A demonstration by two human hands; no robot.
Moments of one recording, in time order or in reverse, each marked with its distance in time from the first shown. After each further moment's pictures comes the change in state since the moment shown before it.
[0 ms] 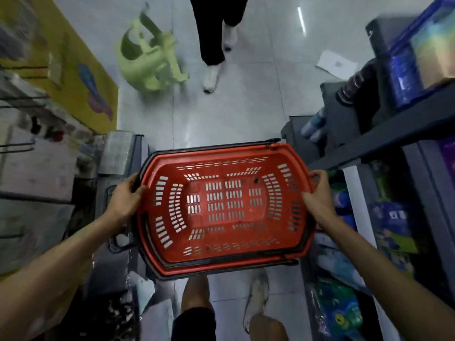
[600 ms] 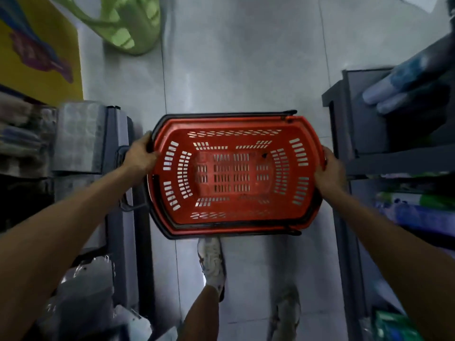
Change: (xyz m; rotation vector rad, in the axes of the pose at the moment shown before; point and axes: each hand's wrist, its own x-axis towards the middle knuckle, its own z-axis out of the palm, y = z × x) left_hand 0.323 -0.114 0.127 -0.015 -0.120 -0.123; right_hand 0.248 0.129 0.235 -0.298 0.032 -0.035
